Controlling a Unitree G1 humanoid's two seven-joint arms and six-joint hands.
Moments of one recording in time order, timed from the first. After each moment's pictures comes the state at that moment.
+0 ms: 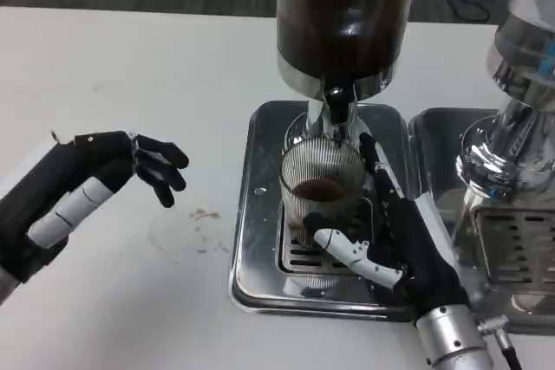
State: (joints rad) left arm -0.18 0.47 0.23 0.63 -0.34 -0.70 -0.89; right arm -0.08 -0.05 0.16 0.58 -0.27 -0.58 -0.12
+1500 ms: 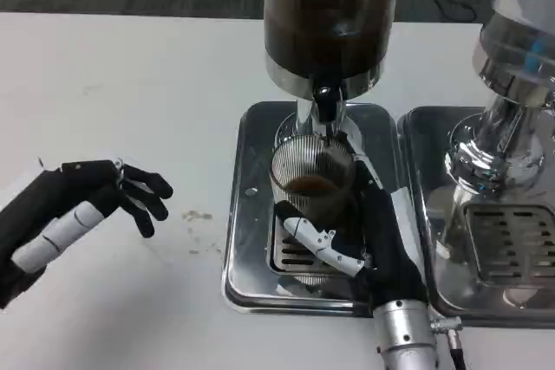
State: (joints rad) left arm -0.11 0.53 0.23 0.62 -0.30 -0.70 -0.87; right arm -0.26 0.07 0.22 0.96 -0.35 -0.75 -0.45
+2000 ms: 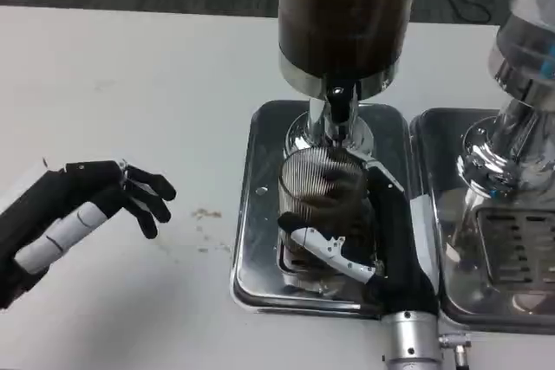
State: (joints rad) left arm -0.11 0.53 0.22 0.62 -0.30 -0.70 -0.87; right arm -0.22 0.06 0.23 0.94 -0.45 -0.78 -0.67
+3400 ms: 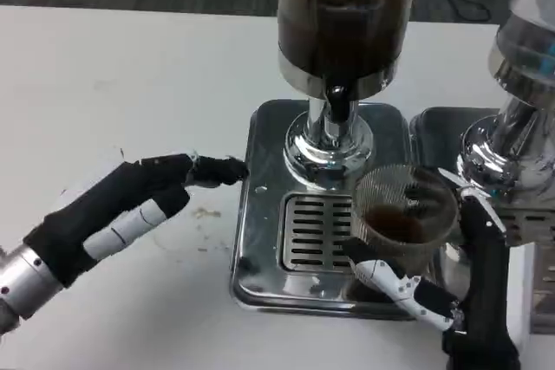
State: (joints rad) left arm -0.24 0.46 0.10 0.72 -0.21 -0.83 -0.87; right arm 0.19 0.02 0.18 0.37 -0.56 -0.72 -0.77
